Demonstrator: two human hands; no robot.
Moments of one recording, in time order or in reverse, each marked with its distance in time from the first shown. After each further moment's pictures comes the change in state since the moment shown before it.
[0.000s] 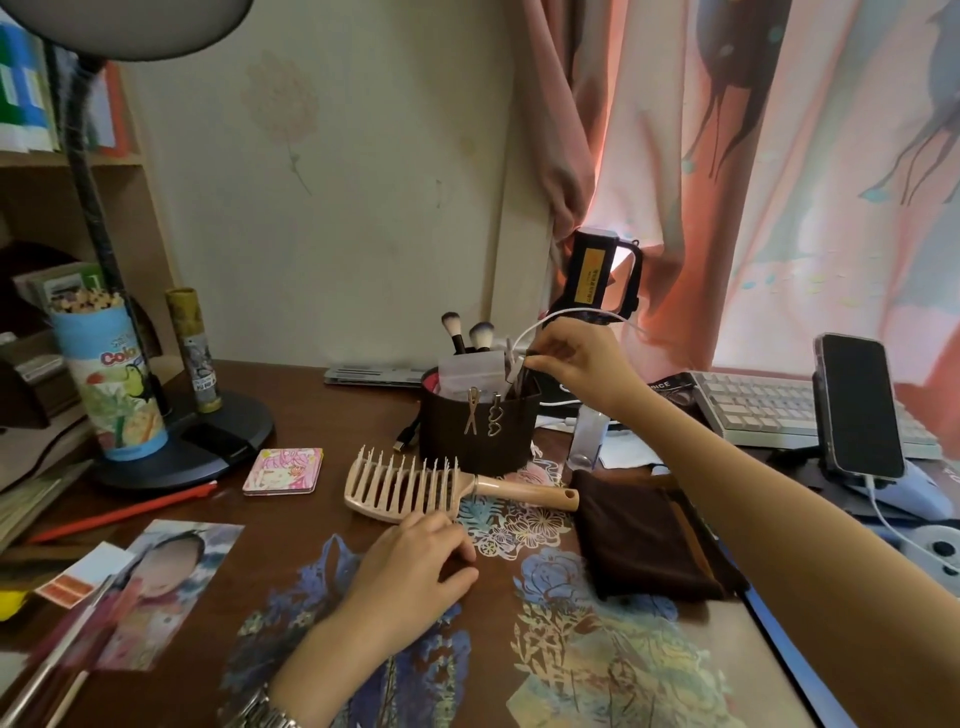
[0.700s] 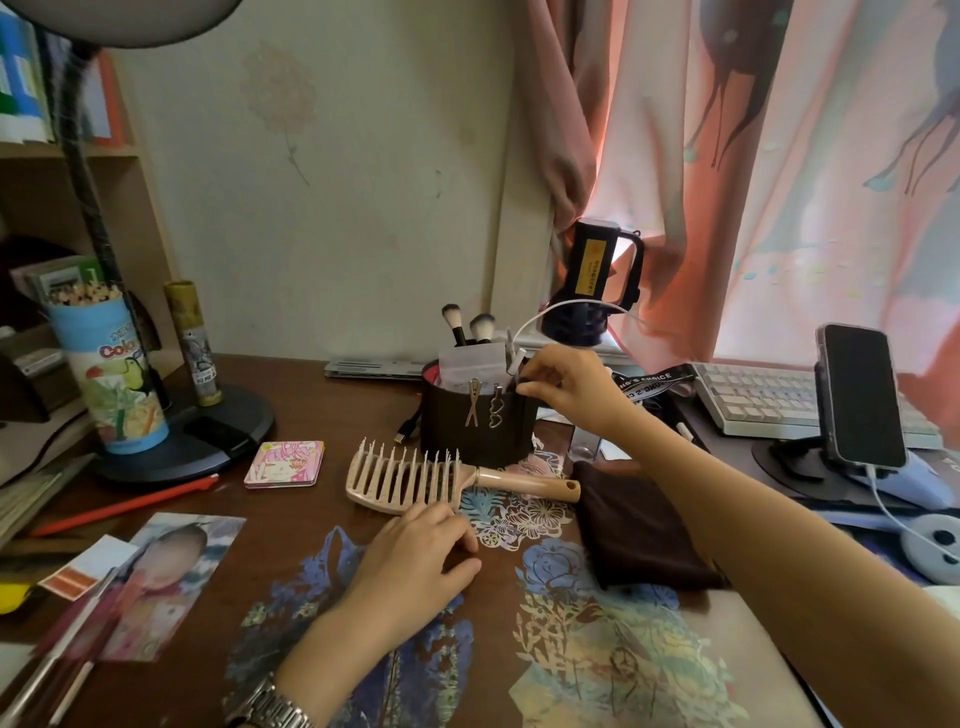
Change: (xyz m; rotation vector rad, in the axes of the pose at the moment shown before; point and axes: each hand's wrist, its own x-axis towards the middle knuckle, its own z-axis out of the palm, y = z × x) left_hand 0.001 -0.005 0.006 -0.001 0.036 0.042; right_hand -0.018 0.013 0.023 -0.066 -0.093 -0.026
